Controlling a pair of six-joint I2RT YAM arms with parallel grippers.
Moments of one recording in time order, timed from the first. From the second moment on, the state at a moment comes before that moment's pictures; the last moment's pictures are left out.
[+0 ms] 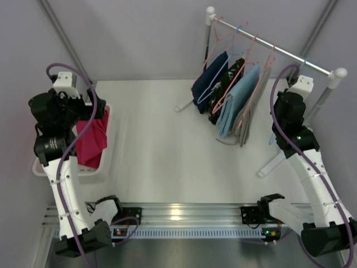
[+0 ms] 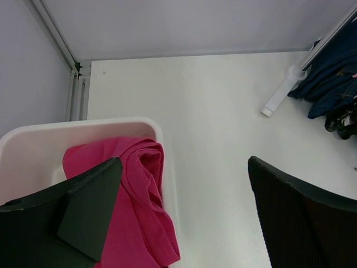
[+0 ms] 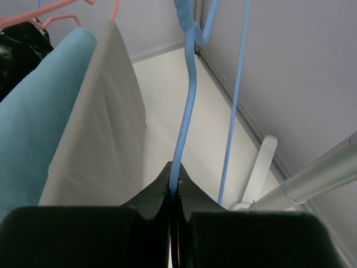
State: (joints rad) left arm 0.33 0.99 1.41 -0.67 0.45 0.05; right arm 0.20 0.98 1.12 -0.40 0.61 0.16
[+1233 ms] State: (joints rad) left arm 0.33 1.08 1.58 -0.92 0.56 0.12; right arm 0.21 0.72 1.30 -0.61 -0.34 0.12
